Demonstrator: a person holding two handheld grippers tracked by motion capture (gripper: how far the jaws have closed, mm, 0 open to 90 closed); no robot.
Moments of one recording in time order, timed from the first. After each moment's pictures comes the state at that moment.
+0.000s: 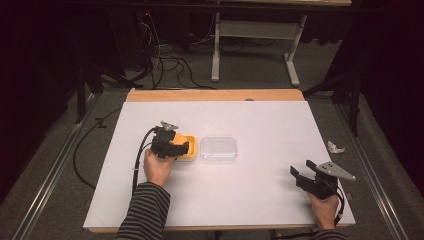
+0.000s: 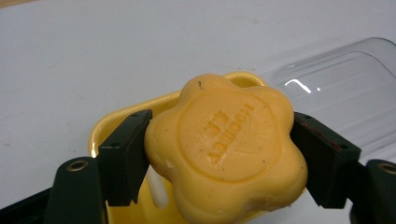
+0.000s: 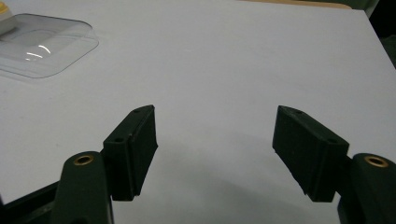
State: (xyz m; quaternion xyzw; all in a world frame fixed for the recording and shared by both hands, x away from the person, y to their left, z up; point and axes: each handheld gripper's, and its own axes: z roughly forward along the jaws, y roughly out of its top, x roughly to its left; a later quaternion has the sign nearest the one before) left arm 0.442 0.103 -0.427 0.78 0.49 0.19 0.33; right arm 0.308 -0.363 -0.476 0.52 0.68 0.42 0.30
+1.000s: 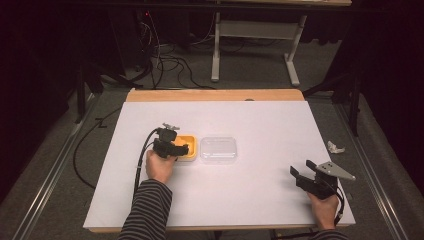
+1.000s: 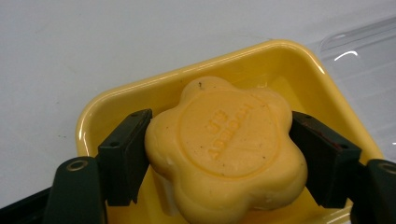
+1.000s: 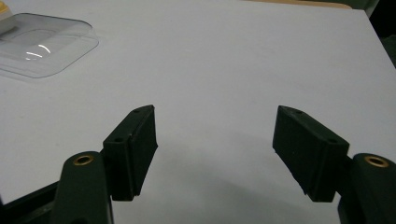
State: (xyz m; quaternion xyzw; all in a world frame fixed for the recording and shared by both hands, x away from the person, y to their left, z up) left arm 0.460 0.102 -0.452 0.79 0.52 0.17 0.28; right arm 0.308 -0.363 -0.476 0.52 0.68 0.42 0.30
